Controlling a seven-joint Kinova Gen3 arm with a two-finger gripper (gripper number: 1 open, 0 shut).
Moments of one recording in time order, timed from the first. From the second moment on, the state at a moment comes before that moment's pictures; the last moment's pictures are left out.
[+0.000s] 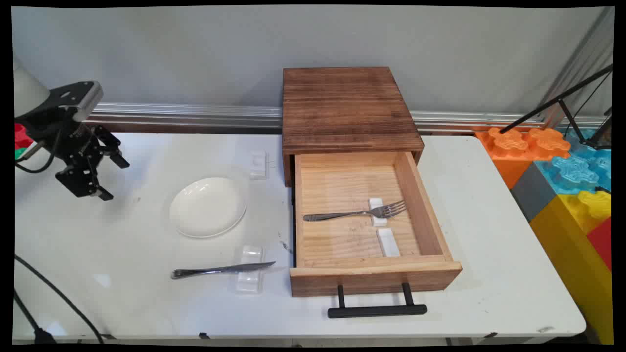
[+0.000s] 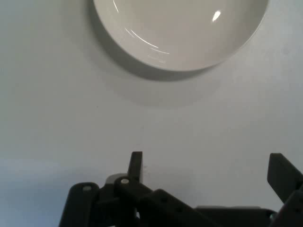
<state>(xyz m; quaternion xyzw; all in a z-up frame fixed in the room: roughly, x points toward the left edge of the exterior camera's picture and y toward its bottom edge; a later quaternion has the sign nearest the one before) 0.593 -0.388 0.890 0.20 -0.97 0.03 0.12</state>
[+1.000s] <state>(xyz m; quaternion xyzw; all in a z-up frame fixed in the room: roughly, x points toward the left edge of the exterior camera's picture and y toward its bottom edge) 0.544 -0.344 0.853 0.25 -0.94 -0.02 0.23</state>
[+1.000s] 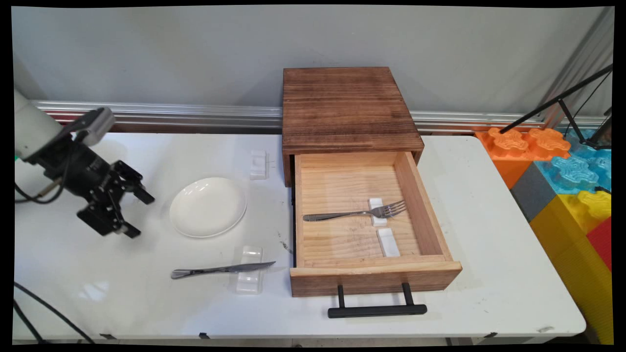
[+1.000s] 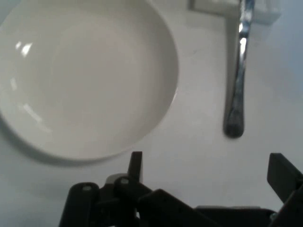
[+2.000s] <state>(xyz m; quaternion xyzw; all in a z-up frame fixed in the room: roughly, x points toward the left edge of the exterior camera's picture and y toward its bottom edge) 0.481 -0.315 0.794 0.24 -0.93 -0.02 0.29</state>
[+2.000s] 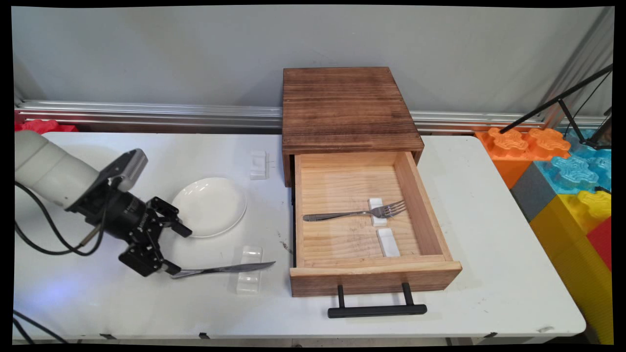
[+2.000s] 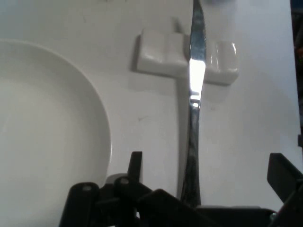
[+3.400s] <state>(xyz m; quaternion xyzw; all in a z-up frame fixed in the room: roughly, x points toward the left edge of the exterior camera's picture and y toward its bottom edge) 0.451 -0.308 0.729 0.16 -0.93 0.02 0.33</state>
